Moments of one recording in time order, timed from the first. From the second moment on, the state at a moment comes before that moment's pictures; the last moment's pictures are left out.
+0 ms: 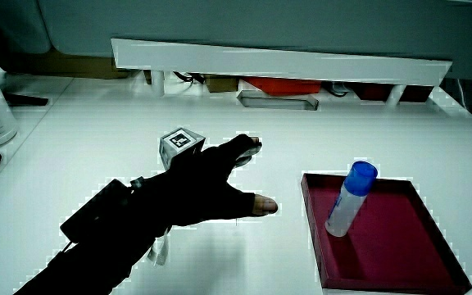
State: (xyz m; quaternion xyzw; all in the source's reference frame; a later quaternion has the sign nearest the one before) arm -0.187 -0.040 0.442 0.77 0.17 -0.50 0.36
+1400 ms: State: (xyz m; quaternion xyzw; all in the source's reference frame) arm -0.058 -0.053 0.519 0.74 0.19 -0.53 0.36
